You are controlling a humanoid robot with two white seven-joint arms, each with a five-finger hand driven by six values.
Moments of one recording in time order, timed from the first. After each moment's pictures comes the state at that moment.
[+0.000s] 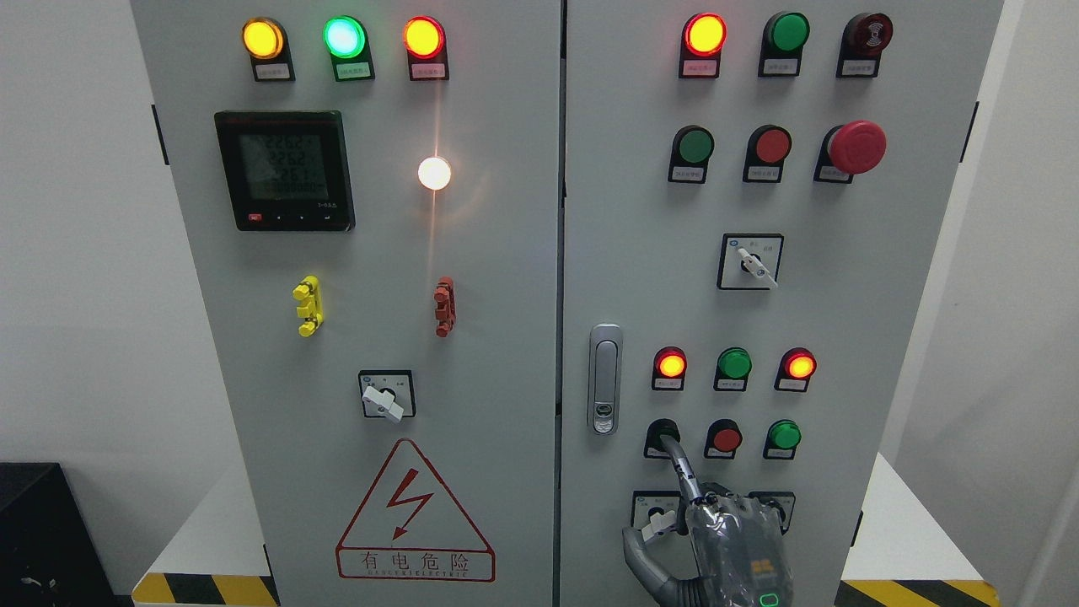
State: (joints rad) left arm 0.00 -0.11 -0.05 0.00 0.11 -0.04 0.03; right arm -0.22 0.14 0.04 -1.63 1.31 -0.19 -0.22
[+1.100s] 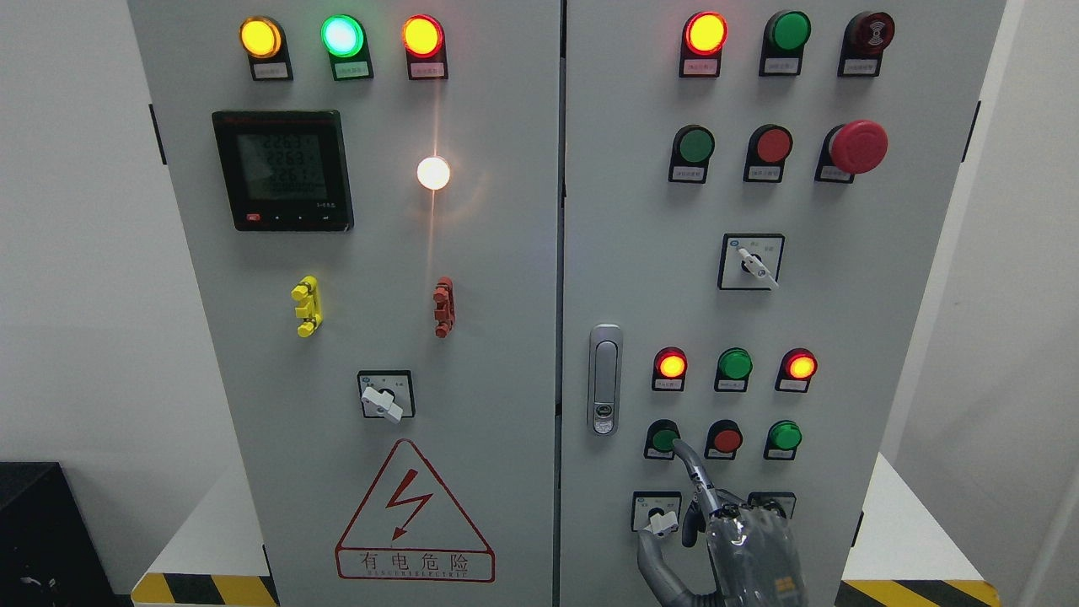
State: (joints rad) left arm 0.00 -0.11 -0.05 0.00 0.11 -0.04 0.03; right arm -0.13 0.14 0.01 -1.73 1.09 -0.35 -0.22
